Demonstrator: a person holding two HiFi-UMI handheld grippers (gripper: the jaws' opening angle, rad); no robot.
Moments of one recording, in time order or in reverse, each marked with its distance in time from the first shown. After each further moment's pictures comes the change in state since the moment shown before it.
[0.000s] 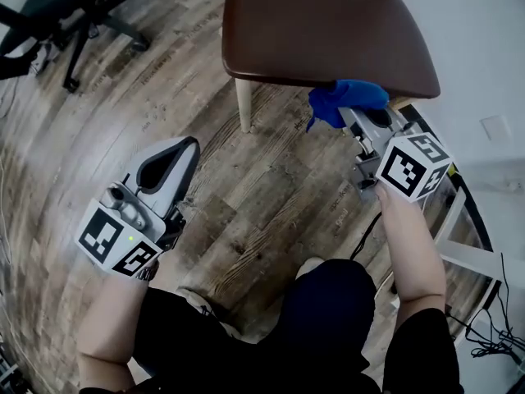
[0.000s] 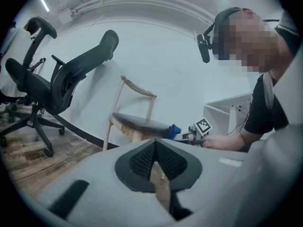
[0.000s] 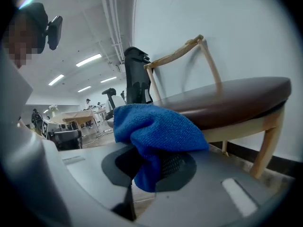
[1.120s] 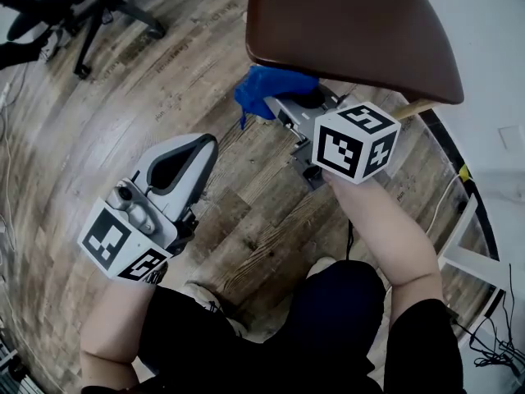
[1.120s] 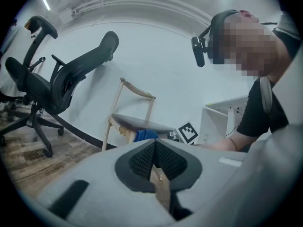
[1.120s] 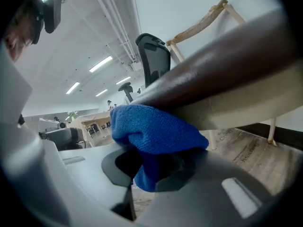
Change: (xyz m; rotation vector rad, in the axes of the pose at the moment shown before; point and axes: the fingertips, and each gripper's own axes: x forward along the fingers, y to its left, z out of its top) left arm -0.005 -0.002 0.004 -0.001 -0.010 -0.012; right arm 0.115 0.112 -0.031 0.052 0.052 0.256
